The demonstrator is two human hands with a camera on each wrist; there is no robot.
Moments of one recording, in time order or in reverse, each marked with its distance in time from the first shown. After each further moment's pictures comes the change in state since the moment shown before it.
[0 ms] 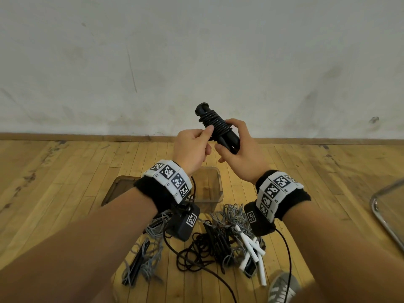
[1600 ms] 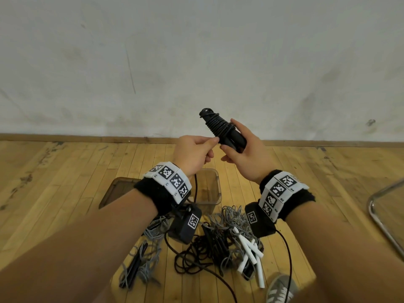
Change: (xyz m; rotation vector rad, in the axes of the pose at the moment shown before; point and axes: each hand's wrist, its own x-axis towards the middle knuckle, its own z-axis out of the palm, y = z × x) left_hand -0.001 -0.005 0.002 -0.047 -0.057 -0.071; right_hand 0.000 -0.001 -0.013 0.077 -0.009 0.082
